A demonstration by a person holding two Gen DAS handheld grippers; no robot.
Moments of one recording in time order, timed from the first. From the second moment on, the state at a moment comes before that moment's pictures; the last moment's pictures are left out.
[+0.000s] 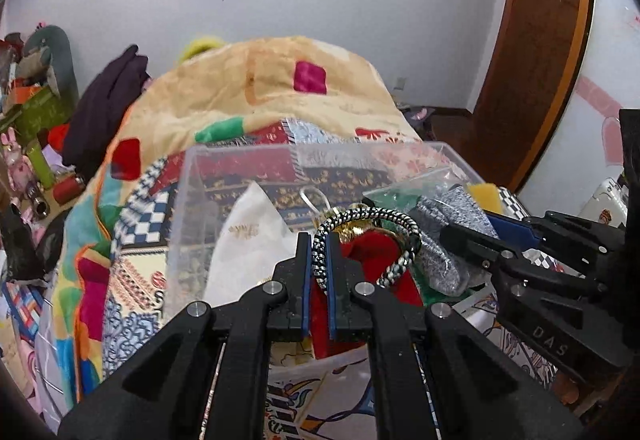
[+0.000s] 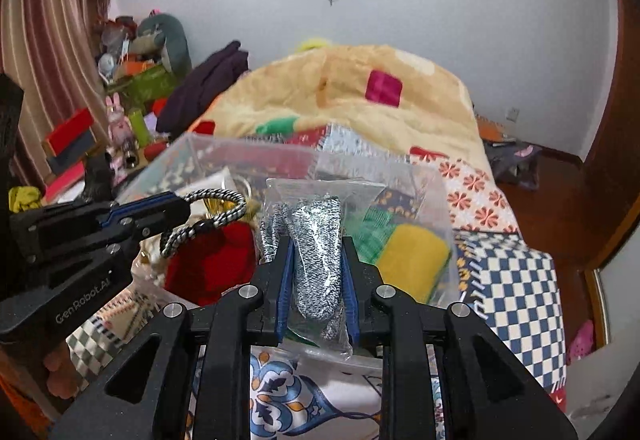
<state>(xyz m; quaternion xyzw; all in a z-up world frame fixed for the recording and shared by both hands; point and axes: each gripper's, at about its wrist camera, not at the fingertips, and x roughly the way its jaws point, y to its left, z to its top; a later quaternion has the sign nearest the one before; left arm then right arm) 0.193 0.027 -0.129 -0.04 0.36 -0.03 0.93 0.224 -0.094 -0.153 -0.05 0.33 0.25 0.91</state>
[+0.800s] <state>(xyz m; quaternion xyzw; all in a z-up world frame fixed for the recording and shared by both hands) 0.114 0.022 -0.041 -0.04 0.24 -0.04 0.97 0.162 -0.137 -0.075 0.01 0.22 0.26 0.94</state>
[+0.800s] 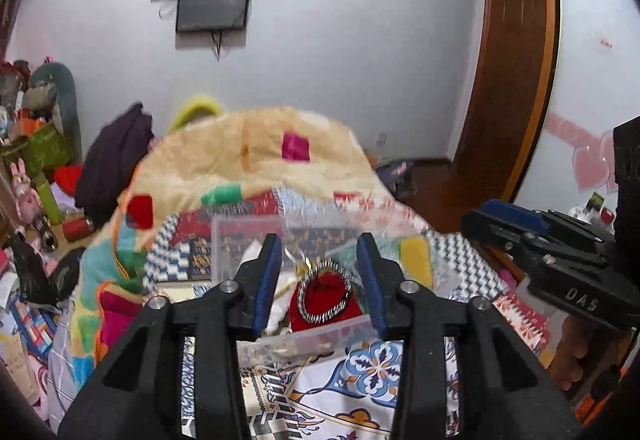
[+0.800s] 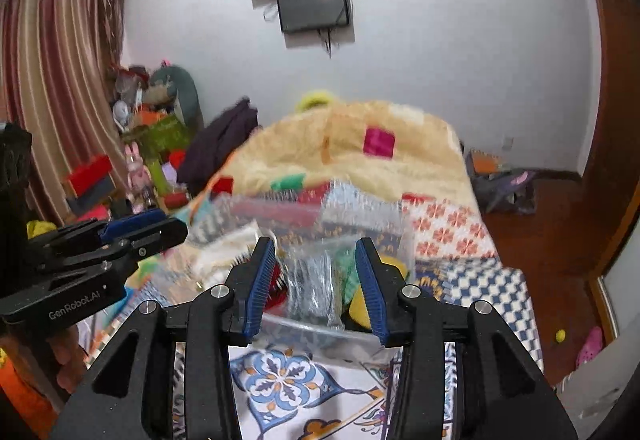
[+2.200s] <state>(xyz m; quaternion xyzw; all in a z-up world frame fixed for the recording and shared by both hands) 0.041 0.002 0.003 0.00 0.14 -0.03 0.99 0.105 -0.158 -0.044 0.02 0.10 0.25 0.96</state>
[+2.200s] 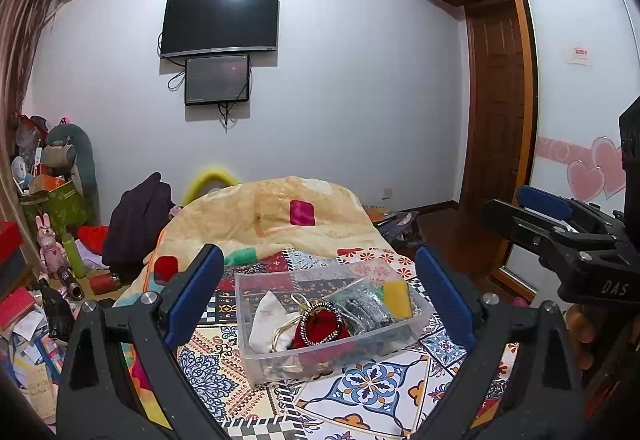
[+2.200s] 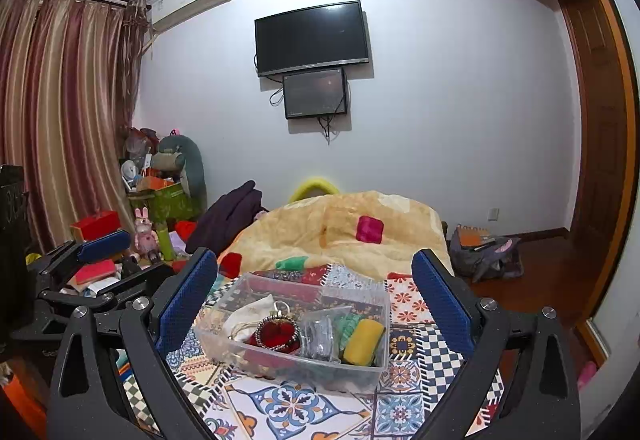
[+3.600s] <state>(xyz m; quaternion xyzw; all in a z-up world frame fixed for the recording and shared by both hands) 0.047 0.001 -0.002 -0.01 0.15 -0.03 0.99 0.100 -0.158 -0.044 0.03 0.11 0.25 0.96</state>
